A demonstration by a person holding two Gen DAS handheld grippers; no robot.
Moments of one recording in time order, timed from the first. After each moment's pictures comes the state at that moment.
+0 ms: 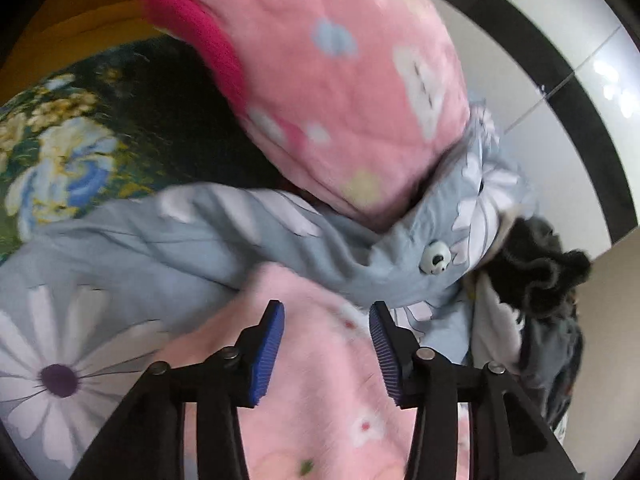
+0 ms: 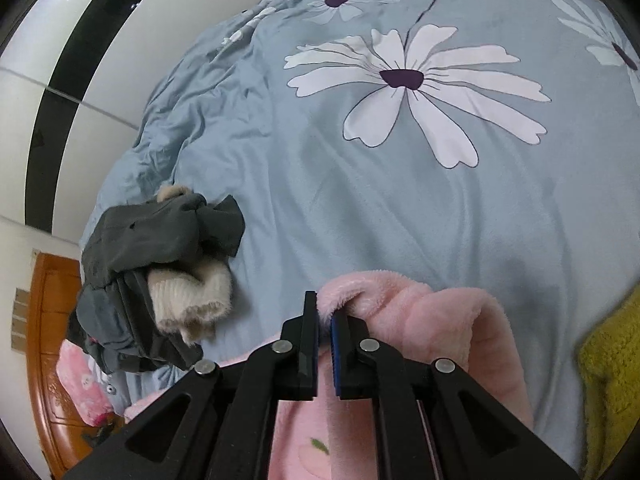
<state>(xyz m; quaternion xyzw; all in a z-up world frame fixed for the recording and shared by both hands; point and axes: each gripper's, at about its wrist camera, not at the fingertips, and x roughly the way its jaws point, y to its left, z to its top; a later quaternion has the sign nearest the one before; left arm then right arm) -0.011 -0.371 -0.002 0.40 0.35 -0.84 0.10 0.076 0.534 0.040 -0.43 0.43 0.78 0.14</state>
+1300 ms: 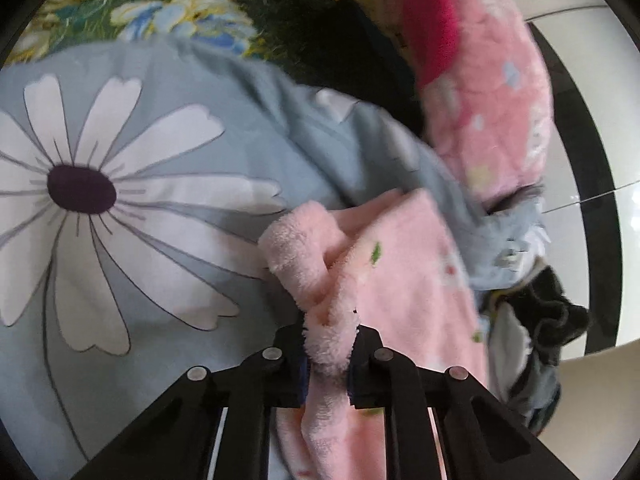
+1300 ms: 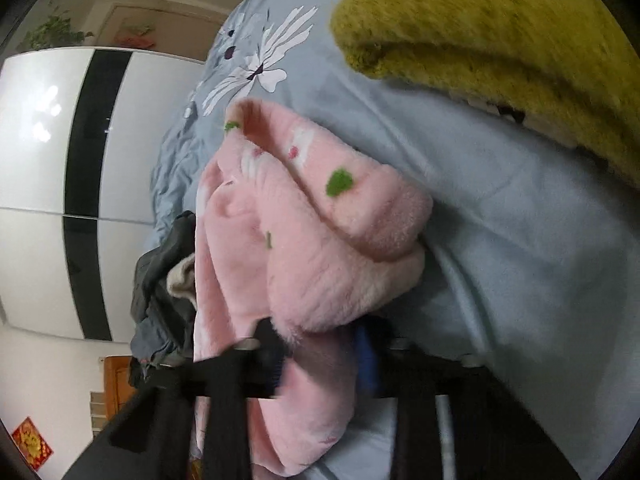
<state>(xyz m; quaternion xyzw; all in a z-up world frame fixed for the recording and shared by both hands) 0.067 -0.356 -0.070 0.35 0.52 -0.77 0.16 0.253 0.483 -0.015 -0.28 0.62 0.71 0.19</state>
